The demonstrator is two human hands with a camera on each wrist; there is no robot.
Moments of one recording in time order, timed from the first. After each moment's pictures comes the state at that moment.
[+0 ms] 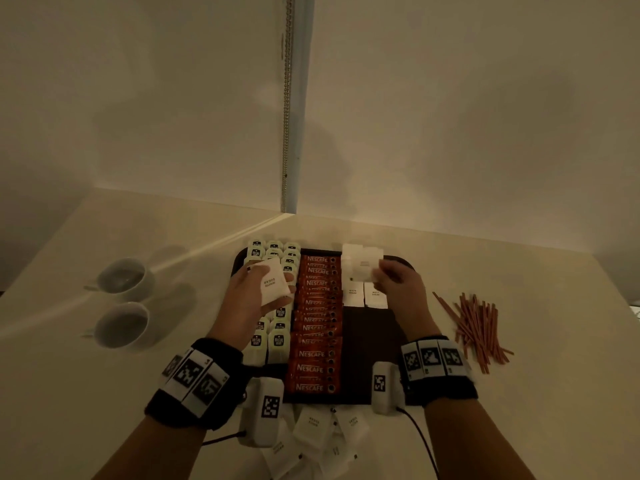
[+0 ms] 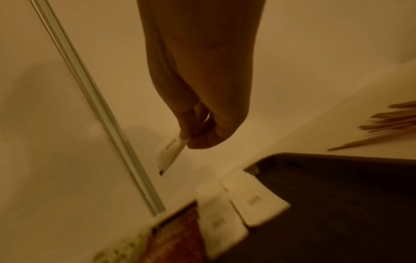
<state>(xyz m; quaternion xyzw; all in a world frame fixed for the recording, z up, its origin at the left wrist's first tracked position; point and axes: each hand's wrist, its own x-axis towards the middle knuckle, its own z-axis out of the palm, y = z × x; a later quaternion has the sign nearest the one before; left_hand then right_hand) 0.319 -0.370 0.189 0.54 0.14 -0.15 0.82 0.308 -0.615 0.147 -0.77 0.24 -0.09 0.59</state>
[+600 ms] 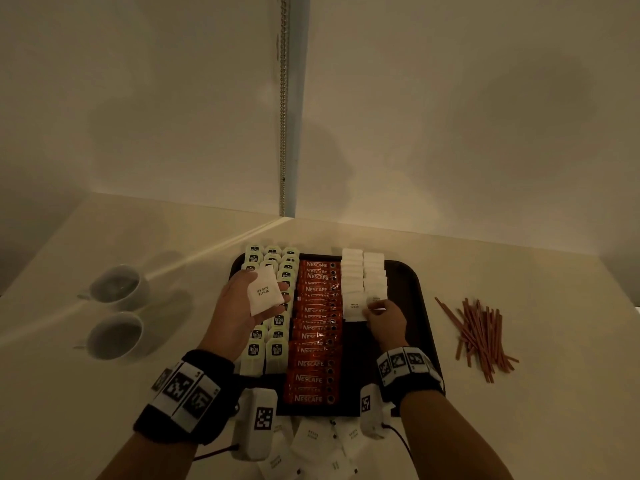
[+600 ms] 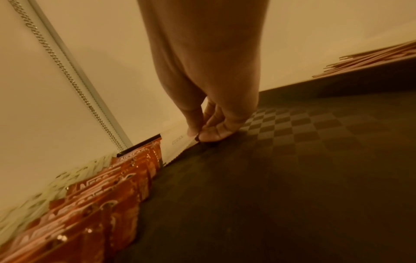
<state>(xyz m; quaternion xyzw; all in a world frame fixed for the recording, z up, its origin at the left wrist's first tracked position) 0.329 -0.368 0.181 0.50 0.18 -0.17 0.83 0.313 -0.617 0.058 -0.79 0.38 0.01 0.48</state>
